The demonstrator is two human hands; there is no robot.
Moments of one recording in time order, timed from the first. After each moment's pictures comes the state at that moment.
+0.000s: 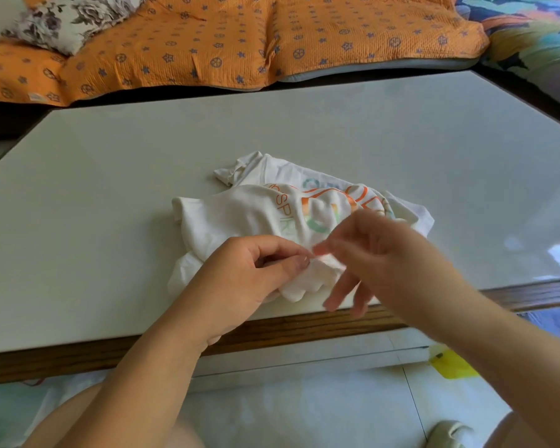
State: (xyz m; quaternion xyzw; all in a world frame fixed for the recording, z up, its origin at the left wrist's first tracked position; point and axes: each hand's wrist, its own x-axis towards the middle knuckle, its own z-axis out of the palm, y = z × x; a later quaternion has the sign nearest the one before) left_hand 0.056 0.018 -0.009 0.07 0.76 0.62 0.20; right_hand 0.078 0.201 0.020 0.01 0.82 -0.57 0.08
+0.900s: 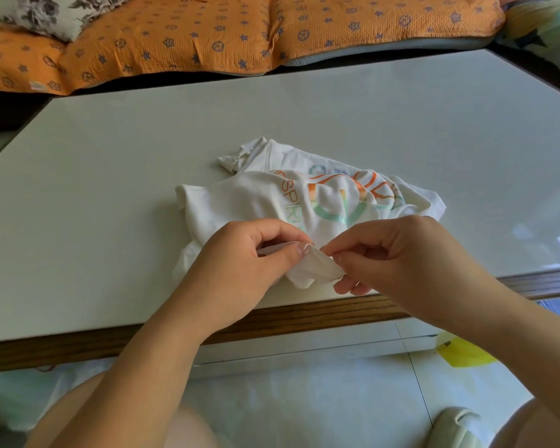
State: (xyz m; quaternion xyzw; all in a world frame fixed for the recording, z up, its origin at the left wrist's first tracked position) left_hand 0.054 0.011 -0.013 0.12 0.83 0.54 0.09; right_hand 0.087 0.206 0.017 -0.02 0.86 -0.49 0.10
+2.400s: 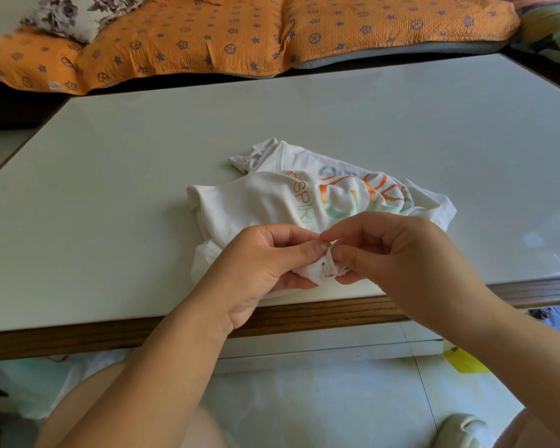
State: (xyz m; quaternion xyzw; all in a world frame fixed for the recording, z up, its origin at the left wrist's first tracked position) left_hand 0.055 0.023 -0.008 -0.03 0.64 0.73 0.23; right_hand 0.084 0.195 0.009 -0.03 0.83 -0.55 0.05
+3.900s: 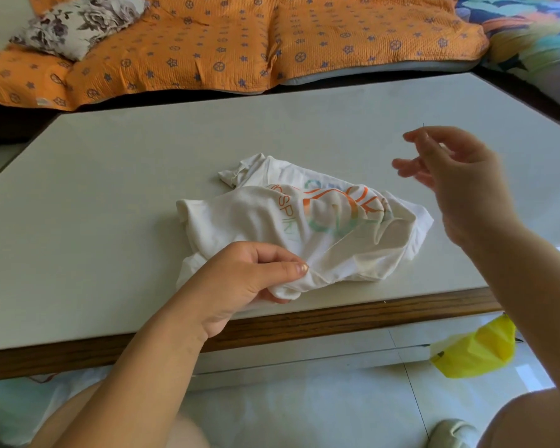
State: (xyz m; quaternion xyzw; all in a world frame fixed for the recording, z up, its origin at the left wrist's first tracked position) left_hand 0.053 0.014 -0.007 0.00 0.70 0.66 0.27; right_hand 0.009 0.266 0.019 0.08 0.75 -0.63 -0.21
